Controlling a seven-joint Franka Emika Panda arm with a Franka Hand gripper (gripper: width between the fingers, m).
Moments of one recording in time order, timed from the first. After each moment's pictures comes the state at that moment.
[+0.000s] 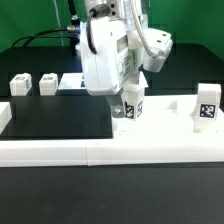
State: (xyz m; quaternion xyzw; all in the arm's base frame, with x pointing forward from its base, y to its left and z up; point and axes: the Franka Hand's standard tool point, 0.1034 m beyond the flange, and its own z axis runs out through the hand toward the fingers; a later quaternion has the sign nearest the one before) arm 0.624 0.000 0.069 -0.59 0.80 0.02 0.07
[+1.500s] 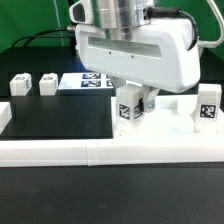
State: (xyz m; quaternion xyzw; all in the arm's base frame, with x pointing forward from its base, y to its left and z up) arm 0.617 0.015 0.063 -0.89 0.46 0.02 0.05
